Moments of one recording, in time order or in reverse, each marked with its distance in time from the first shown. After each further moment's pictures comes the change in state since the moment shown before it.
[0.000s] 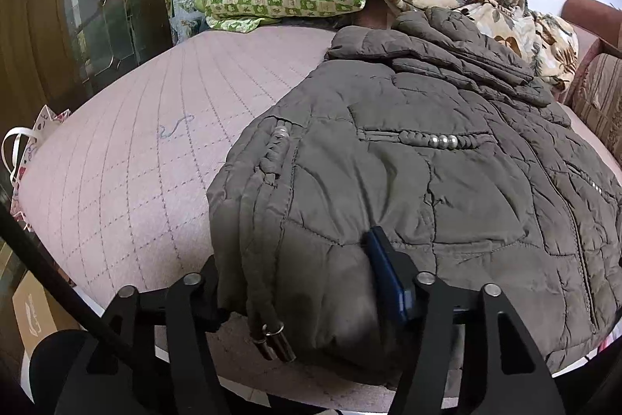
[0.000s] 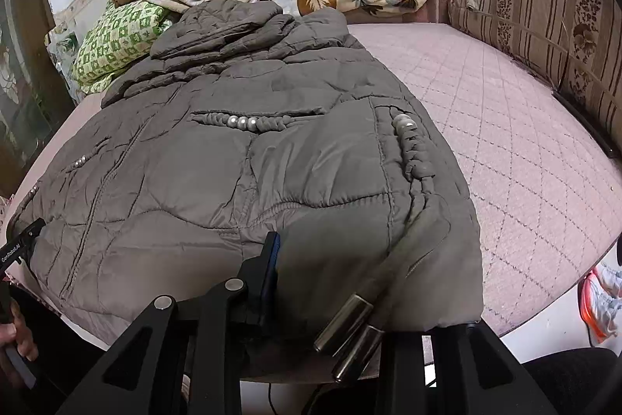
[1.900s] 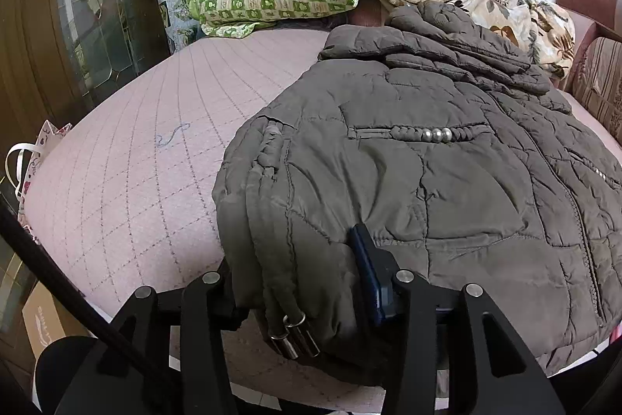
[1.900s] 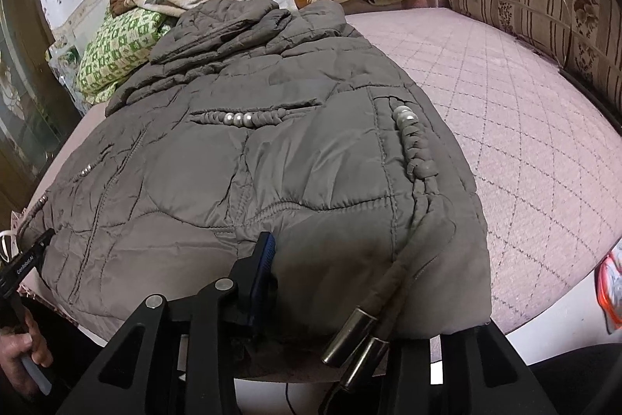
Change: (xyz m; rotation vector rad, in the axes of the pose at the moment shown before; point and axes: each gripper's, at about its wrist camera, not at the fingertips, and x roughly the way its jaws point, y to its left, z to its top) left arm 0.000 -0.008 0.000 0.043 -0.003 0.027; right arm 0.003 -0.002 -0.004 0.059 0.026 0.046
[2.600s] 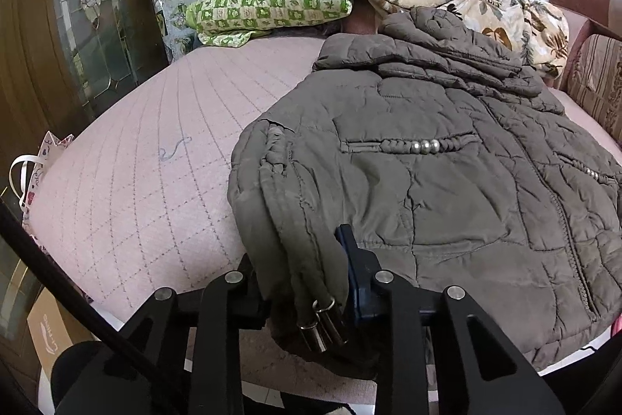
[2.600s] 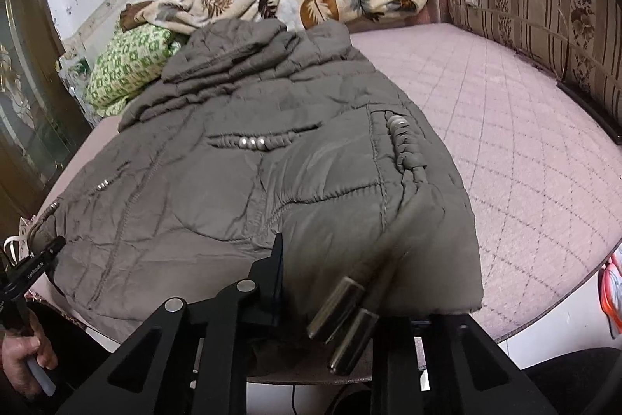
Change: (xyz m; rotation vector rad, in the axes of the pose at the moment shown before) left arm -0.017 -0.004 0.006 0.029 -0.018 0.002; right arm -0.022 -0.001 0.006 0.006 -0.074 0.039
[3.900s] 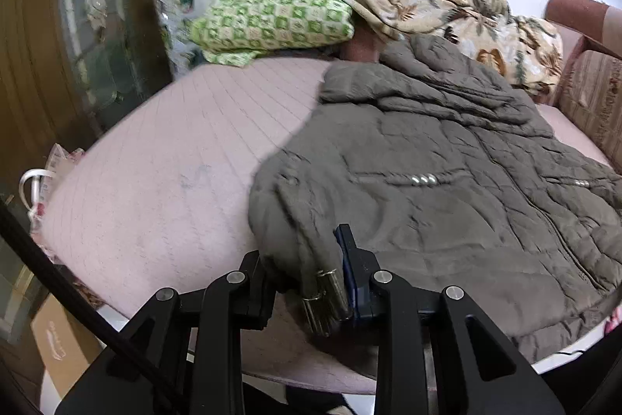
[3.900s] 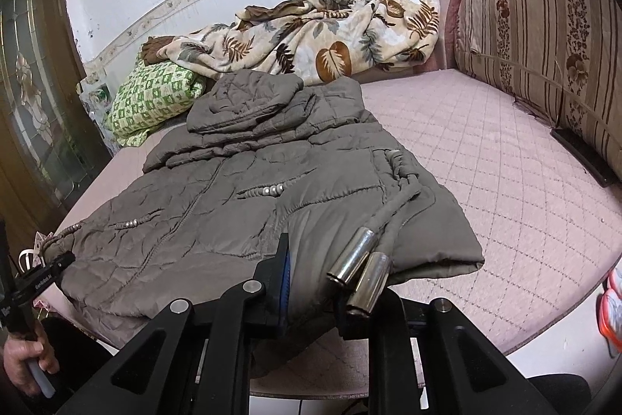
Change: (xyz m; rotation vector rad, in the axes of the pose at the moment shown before) left arm -0.038 0.019 0.026 -0.015 -0.044 -0.013; right arm -0.046 0.007 0.030 -0.036 -0.124 0.038
